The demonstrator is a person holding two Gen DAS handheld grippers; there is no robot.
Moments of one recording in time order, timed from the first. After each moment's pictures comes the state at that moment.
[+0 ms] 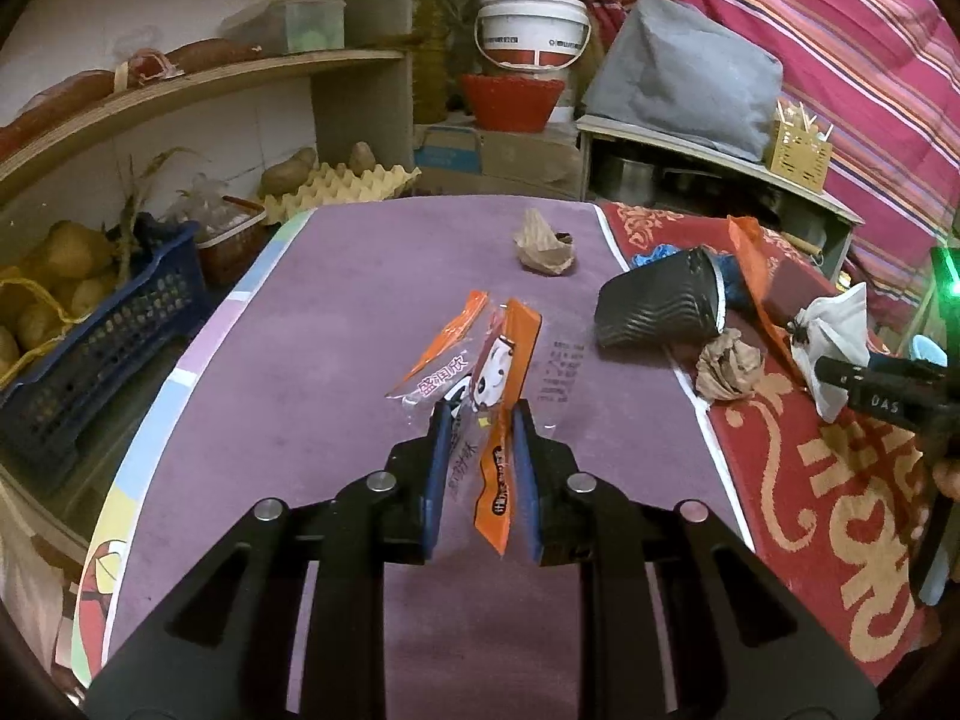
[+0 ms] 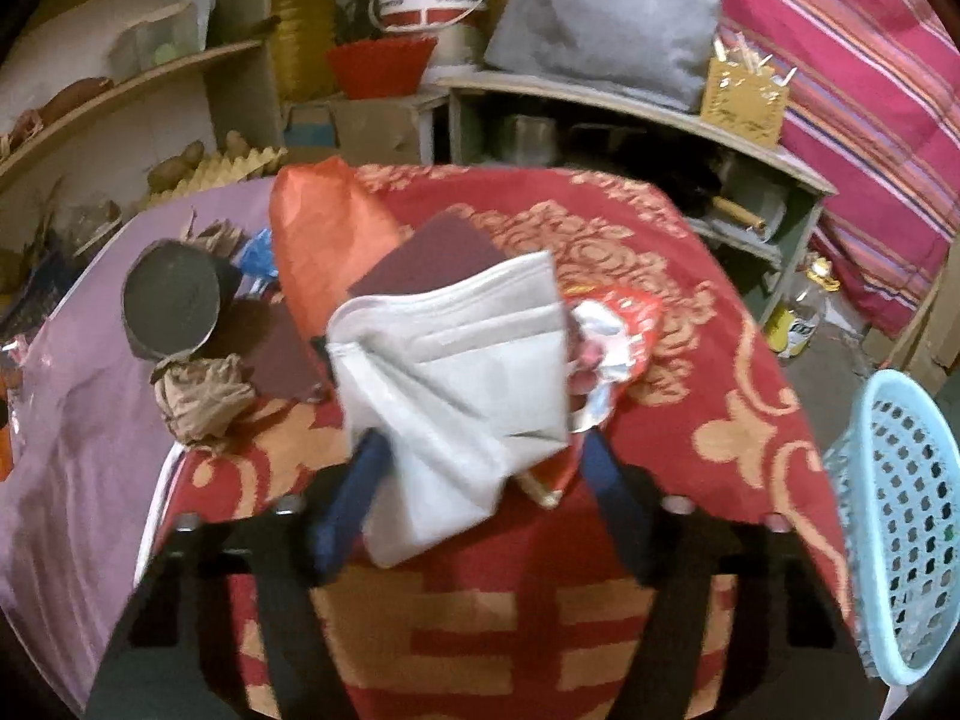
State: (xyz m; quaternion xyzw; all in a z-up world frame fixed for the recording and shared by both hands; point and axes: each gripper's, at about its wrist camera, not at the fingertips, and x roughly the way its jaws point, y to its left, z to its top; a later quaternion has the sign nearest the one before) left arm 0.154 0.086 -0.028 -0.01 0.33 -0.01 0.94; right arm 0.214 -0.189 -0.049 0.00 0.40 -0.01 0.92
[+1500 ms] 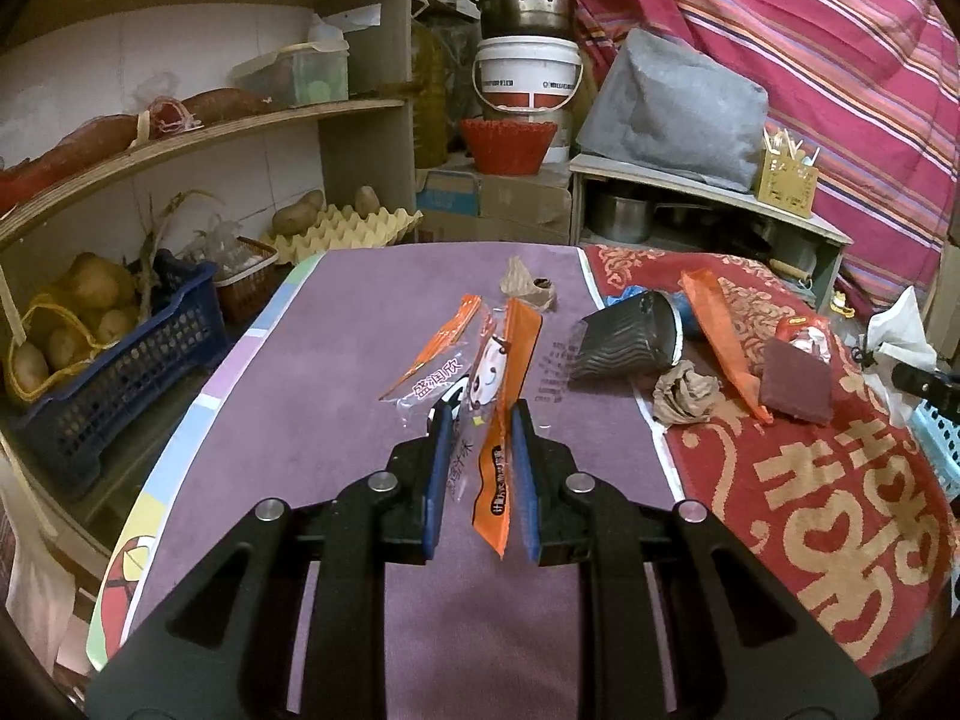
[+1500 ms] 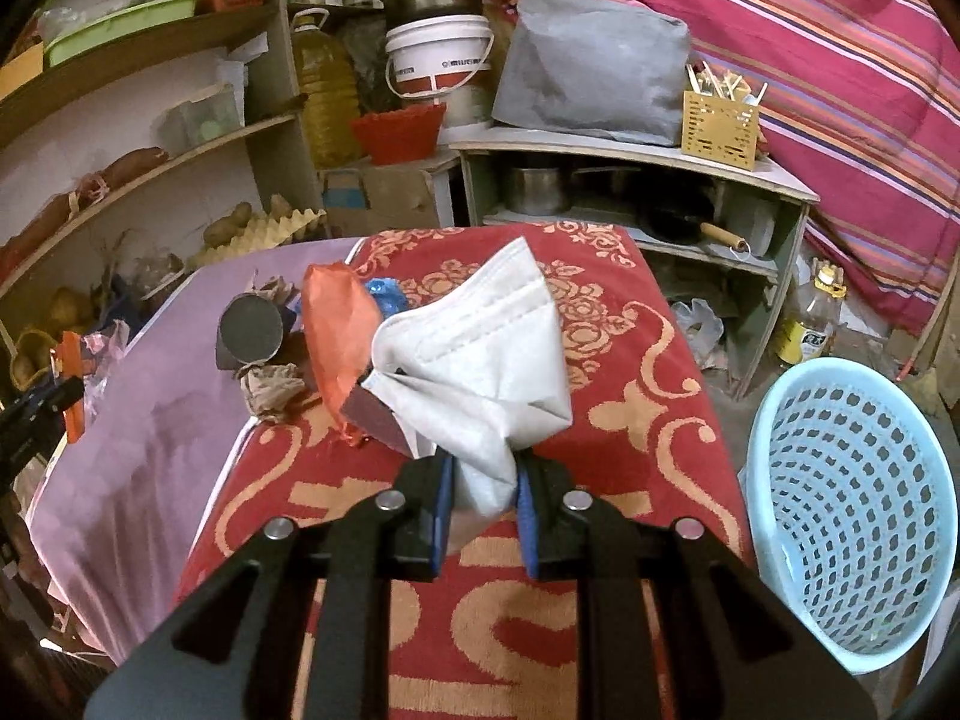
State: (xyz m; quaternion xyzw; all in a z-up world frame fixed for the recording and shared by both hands) left arm 0.119 0.069 -0.001 0.00 0.29 0.00 0.96; right arm 0.134 -0.253 0.004 0.04 0.34 0.03 0.94
